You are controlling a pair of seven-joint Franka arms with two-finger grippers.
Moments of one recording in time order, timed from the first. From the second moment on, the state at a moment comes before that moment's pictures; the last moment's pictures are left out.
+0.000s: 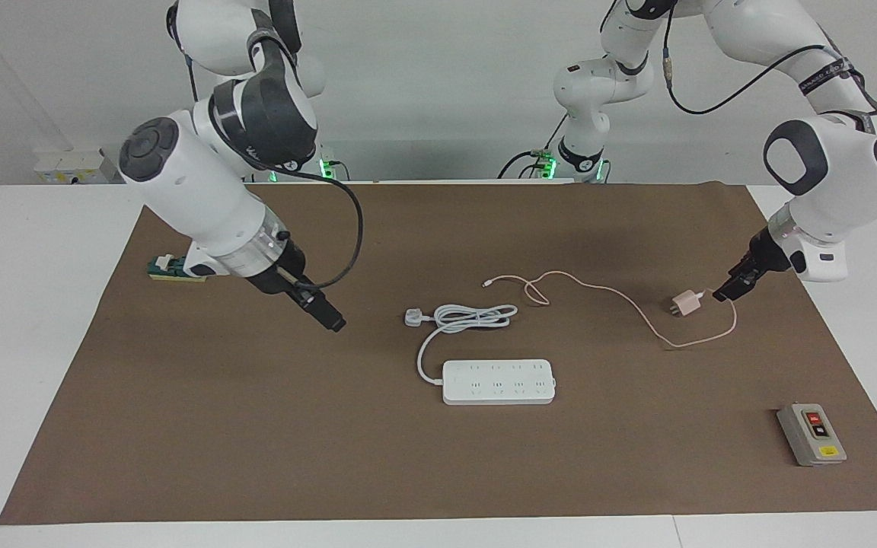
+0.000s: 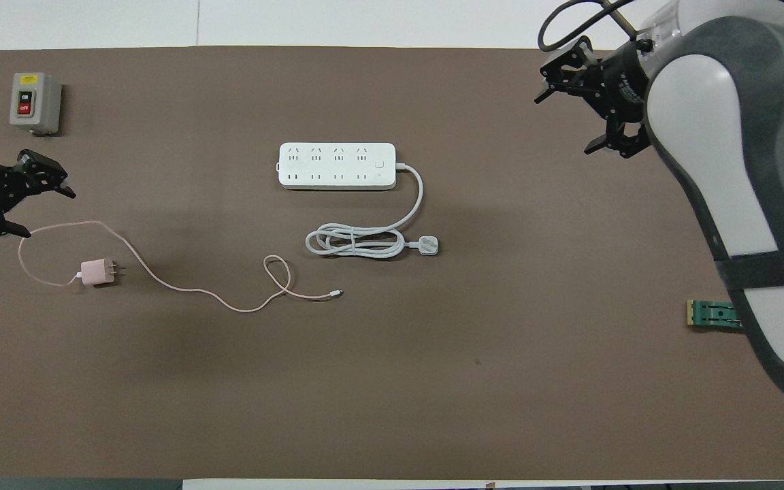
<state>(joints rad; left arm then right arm) 0.12 0.20 -0.02 -1.74 -0.05 1.83 -0.54 0.15 0.44 -0.05 -1.17 0.29 1.62 0.76</state>
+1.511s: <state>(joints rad) 0.03 -0.02 -0.02 -1.65 -0.02 1.52 -0.02 -0.07 -0.03 0.05 -1.64 -0.03 1.53 -0.06</state>
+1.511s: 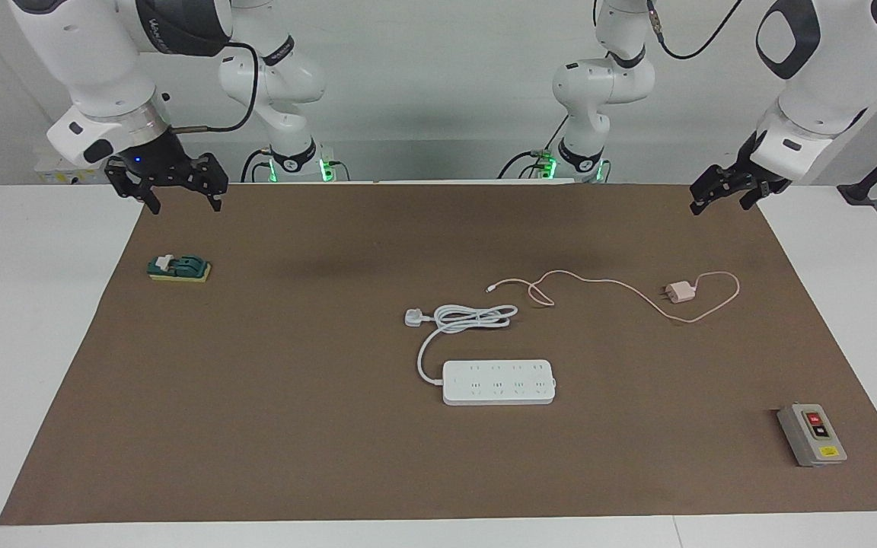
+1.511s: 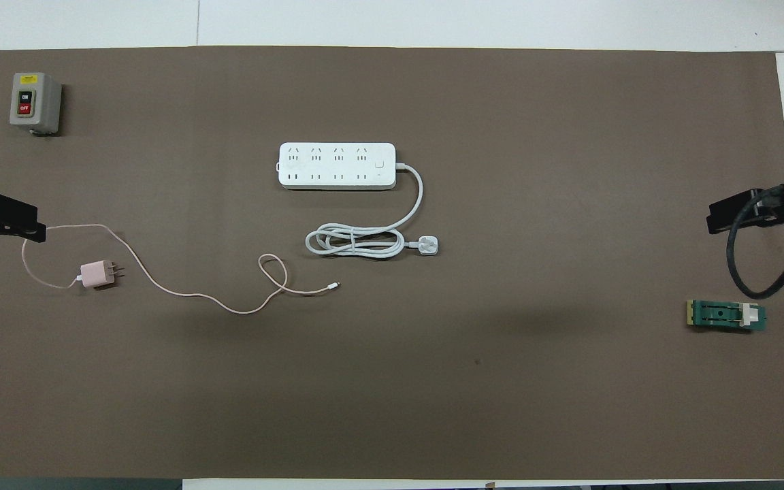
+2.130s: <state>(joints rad) 0.00 0.02 -0.02 -1.61 -0.02 1.52 -0.01 -0.08 -0.03 0.06 -1.64 -0.03 1.53 -0.04</state>
